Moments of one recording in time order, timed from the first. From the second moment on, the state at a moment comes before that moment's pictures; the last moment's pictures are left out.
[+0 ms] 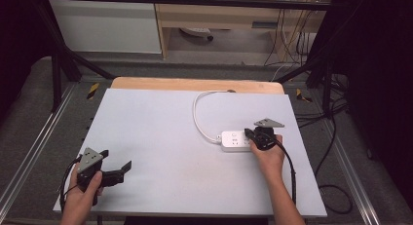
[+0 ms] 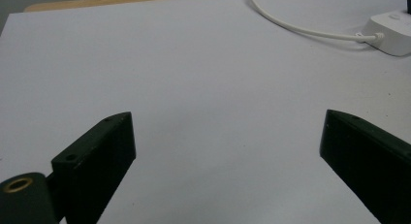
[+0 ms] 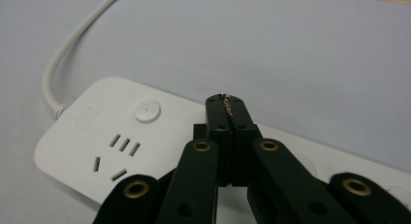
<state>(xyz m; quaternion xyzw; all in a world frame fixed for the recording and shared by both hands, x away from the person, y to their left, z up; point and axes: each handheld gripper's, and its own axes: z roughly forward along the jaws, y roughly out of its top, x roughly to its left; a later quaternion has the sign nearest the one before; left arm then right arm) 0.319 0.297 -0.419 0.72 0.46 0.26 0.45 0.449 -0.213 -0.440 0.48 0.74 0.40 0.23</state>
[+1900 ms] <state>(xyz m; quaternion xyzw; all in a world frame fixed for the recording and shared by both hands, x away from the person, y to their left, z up) 0.320 0.297 -0.420 0.73 0.46 0.26 0.44 0.450 -0.213 -0.441 0.47 0.75 0.40 0.24</state>
